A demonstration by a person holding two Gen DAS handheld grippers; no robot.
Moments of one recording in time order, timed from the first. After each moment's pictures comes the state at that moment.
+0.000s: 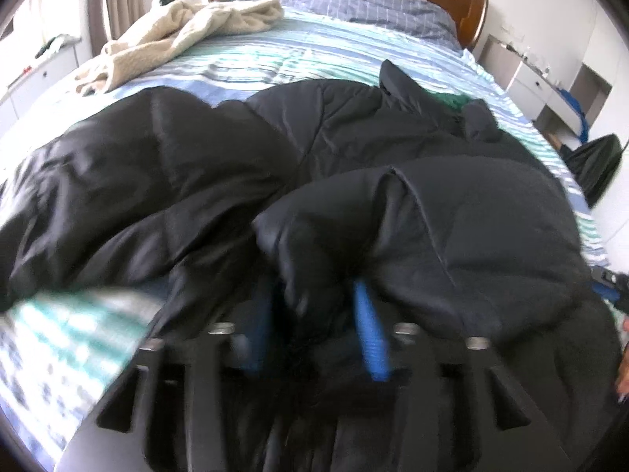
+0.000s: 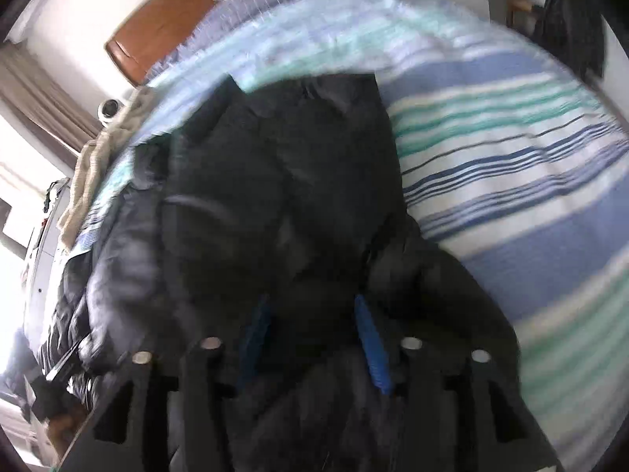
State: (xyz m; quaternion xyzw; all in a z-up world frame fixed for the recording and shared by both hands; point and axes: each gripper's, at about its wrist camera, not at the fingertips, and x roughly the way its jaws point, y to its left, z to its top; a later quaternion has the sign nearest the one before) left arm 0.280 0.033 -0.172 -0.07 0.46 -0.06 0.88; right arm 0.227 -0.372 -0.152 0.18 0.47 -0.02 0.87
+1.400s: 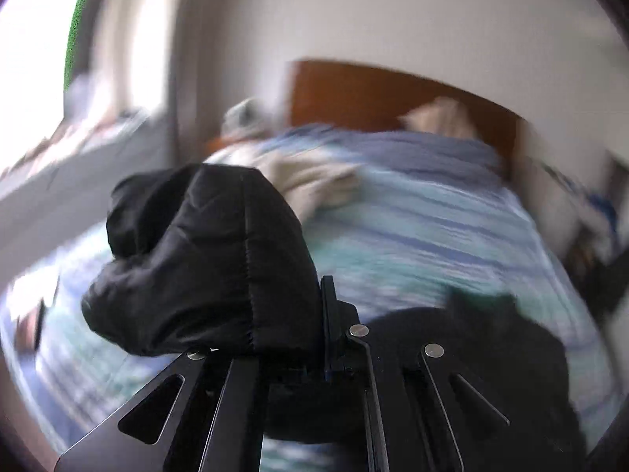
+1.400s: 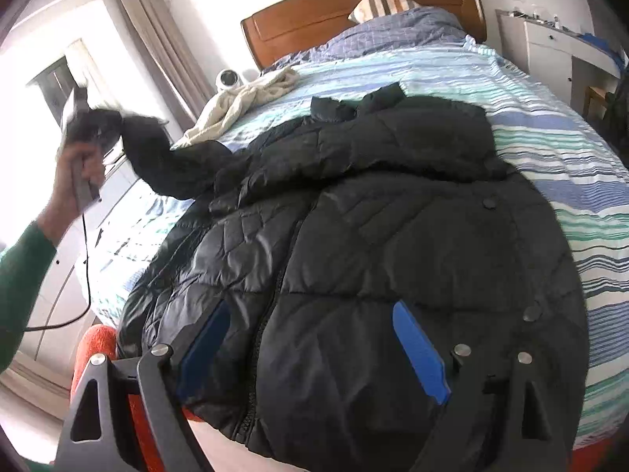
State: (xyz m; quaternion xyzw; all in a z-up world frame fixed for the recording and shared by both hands) left arm 0.333 0.109 0.016 -0.05 0.25 0.03 0.97; right arm 0.047 -0.254 -0.118 0.09 0.40 0.11 0.90
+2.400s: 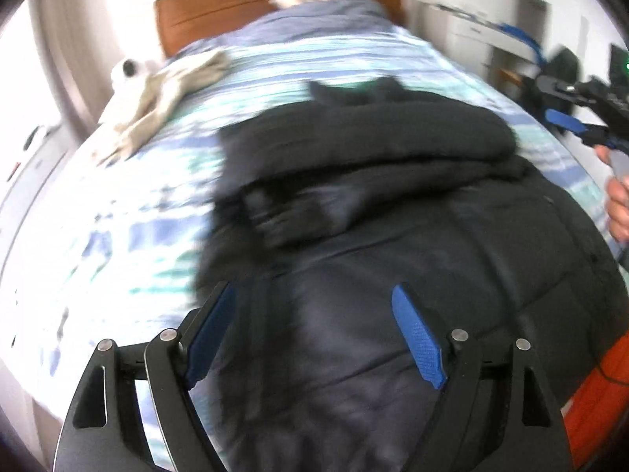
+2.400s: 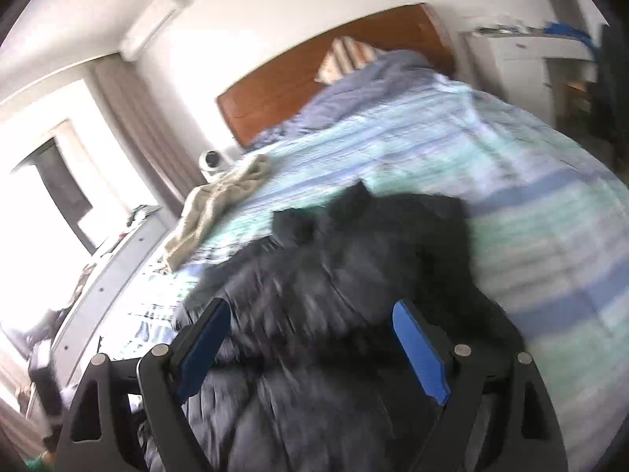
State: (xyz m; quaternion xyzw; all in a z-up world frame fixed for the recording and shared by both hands) left arm 0.212 0.018 -0.115 0.07 0.42 -0.08 0.90; right arm 0.221 -0.338 -0.081 0.15 0.31 0.11 0.93
